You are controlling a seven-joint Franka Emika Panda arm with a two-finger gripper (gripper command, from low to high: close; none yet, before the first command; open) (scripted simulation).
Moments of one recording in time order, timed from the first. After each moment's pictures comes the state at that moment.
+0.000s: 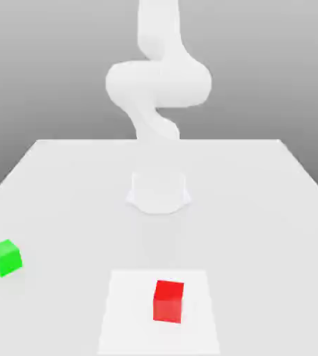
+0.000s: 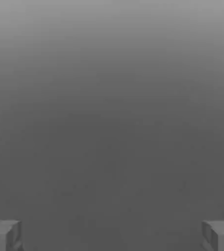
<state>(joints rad) -0.01 -0.71 0.01 -2.34 0.00 2.35 0.82</state>
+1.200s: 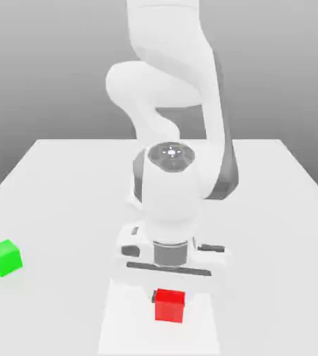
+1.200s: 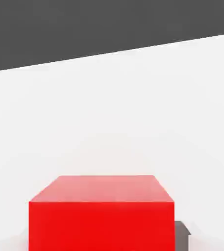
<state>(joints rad) -0.01 0.23 0.05 -2.67 -0.04 2.89 1.02</state>
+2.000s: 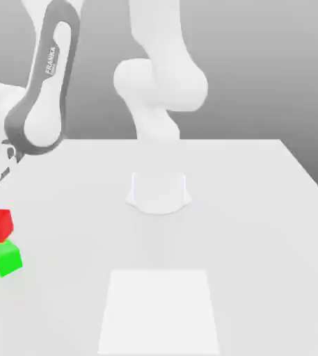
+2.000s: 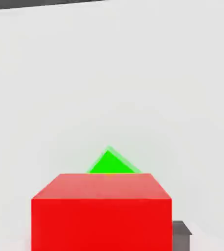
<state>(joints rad) -0.68 0.19 -0.19 -2.62 0.11 2.80 1.48</state>
